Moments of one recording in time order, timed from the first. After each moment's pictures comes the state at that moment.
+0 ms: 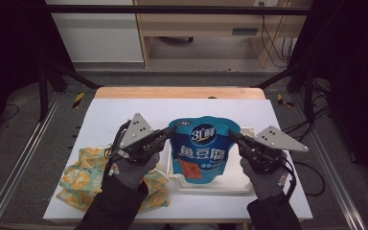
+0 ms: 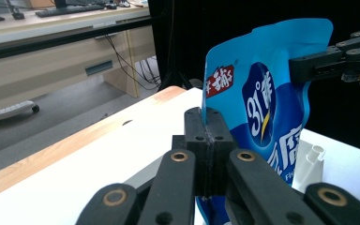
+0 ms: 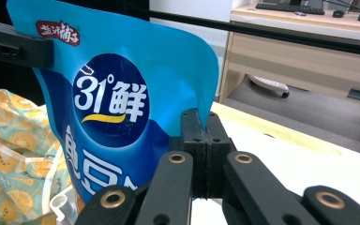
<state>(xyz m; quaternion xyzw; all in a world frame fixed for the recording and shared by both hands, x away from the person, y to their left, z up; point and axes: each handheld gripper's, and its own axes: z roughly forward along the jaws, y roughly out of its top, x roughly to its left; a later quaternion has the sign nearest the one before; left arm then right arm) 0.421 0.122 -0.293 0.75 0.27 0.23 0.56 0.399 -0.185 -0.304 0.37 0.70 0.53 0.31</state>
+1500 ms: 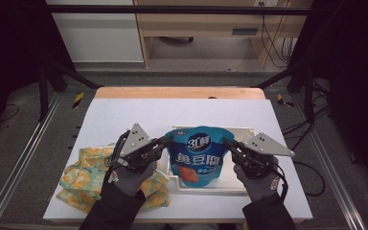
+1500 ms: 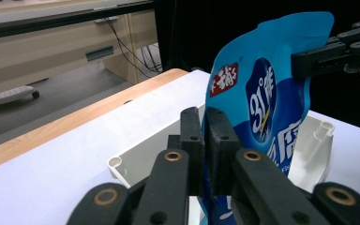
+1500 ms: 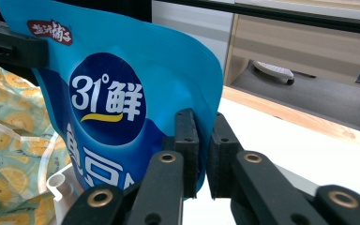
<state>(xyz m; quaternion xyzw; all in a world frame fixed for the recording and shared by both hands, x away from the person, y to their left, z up) 0.420 0.131 -0.324 0.76 0.28 0.23 0.54 0.402 -0.178 -0.332 0.38 0.72 0.51 0.29</state>
